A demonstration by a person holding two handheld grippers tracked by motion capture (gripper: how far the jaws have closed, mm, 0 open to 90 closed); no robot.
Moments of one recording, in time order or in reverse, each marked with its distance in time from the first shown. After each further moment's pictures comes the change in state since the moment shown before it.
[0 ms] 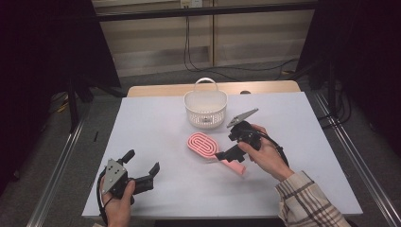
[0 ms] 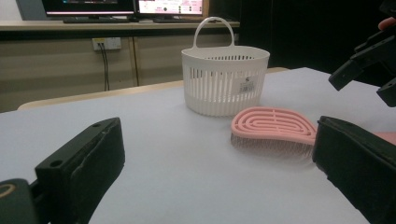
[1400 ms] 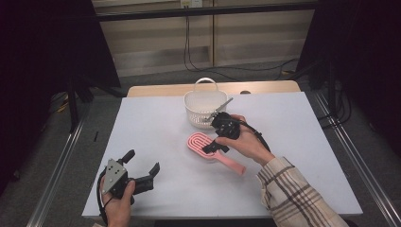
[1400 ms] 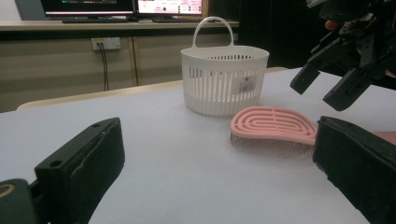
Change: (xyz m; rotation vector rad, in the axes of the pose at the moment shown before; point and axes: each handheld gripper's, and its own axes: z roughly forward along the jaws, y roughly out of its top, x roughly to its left) left arm 0.001 0.000 0.000 0.005 -0.001 0.003; right arm -0.006 0.046 0.041 0.162 0.017 -0.019
